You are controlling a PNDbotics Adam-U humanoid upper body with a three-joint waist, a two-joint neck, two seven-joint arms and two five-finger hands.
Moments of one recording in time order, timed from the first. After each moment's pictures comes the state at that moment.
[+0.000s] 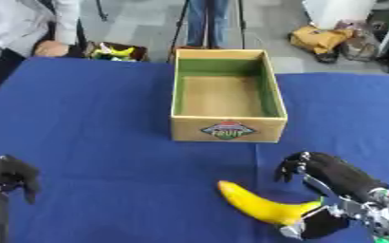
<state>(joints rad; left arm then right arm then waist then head) -0.07 0.08 0.13 -1.98 -0.18 -0.24 0.08 -0.39 -0.34 0.23 -1.83 1.05 -0.07 0.55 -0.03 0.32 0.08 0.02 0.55</state>
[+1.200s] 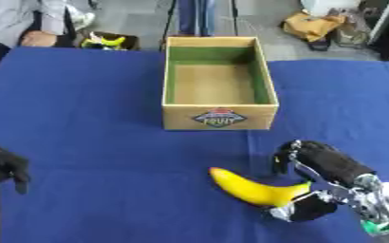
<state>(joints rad) -0.07 0.08 0.13 -1.98 -0.18 -0.24 0.08 -0.39 -0.34 0.23 -1.82 1.06 -0.07 0.52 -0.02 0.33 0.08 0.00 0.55</state>
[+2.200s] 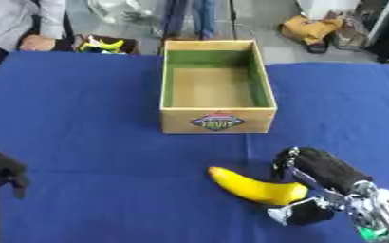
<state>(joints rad) -0.07 0.08 0.13 -1.98 -0.18 -0.24 0.08 -0.38 -0.34 0.24 -1.80 1.06 -0.07 0.50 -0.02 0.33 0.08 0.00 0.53</state>
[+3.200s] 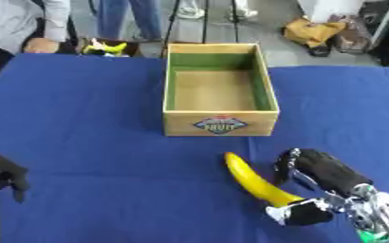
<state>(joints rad) -0.07 0.08 0.13 -1.98 -0.19 -0.24 0.08 -0.38 -0.34 0.24 -1.79 1.06 -0.06 0.47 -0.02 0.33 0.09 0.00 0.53</state>
